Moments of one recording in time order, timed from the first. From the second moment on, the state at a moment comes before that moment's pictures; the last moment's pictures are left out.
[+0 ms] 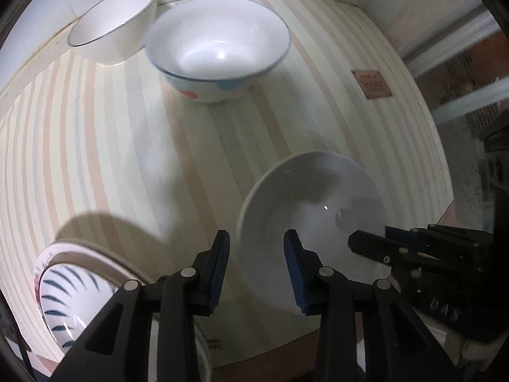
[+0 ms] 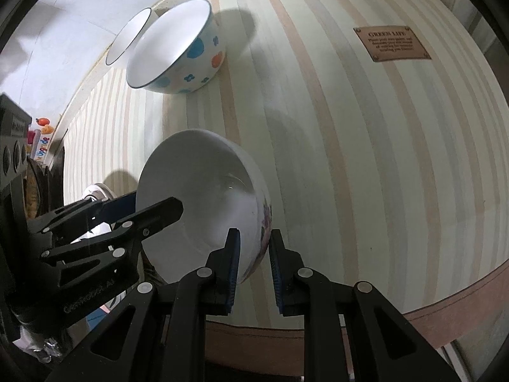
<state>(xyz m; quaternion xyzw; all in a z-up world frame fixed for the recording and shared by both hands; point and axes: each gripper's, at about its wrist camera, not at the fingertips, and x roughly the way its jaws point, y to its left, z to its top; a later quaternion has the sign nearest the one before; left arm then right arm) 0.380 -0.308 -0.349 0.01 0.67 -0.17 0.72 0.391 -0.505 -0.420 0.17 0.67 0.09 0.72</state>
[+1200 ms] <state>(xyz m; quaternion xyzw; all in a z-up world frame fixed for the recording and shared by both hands) 0.514 -0.280 -0.342 -0.07 0.66 -0.11 0.74 0.547 -0.486 -0.407 0.18 0.62 0.12 0.75</state>
